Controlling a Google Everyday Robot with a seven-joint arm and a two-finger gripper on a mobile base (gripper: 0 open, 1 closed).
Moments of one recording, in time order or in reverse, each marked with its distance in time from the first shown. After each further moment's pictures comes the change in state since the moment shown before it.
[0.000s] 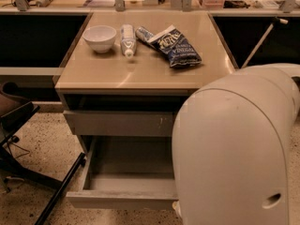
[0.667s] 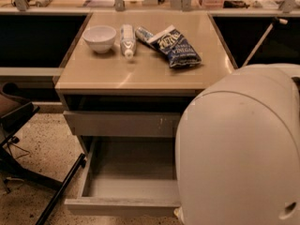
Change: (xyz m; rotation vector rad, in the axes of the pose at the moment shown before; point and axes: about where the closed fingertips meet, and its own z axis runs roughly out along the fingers) arm 0.017 0.005 -0.015 0.004 0.040 0.000
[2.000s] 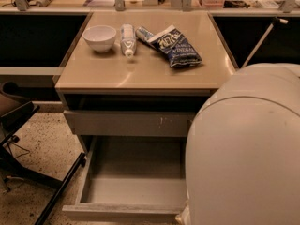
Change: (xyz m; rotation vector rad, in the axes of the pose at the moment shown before) arm 0.014 0.001 -0.014 0.005 0.033 0.003
